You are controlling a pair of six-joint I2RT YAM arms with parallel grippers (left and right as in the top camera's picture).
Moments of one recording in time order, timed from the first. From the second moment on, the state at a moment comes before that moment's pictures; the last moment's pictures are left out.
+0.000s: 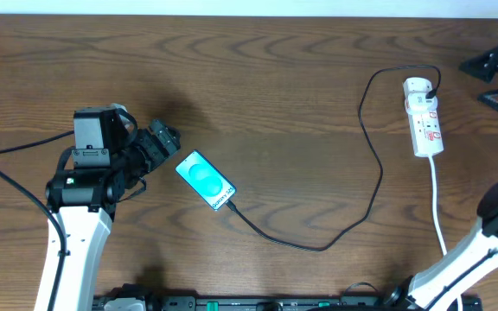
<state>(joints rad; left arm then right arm) 0.02 1.15 0.95 -0.74 0.28 -0.67 -0.59 2.18 2.23 -1.47 -0.77 -0.03</state>
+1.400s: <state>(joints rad) 0.02 1.20 0.95 -0.74 0.23 -0.67 -0.58 2.49 2.28 -1.40 -0.75 -0.16</state>
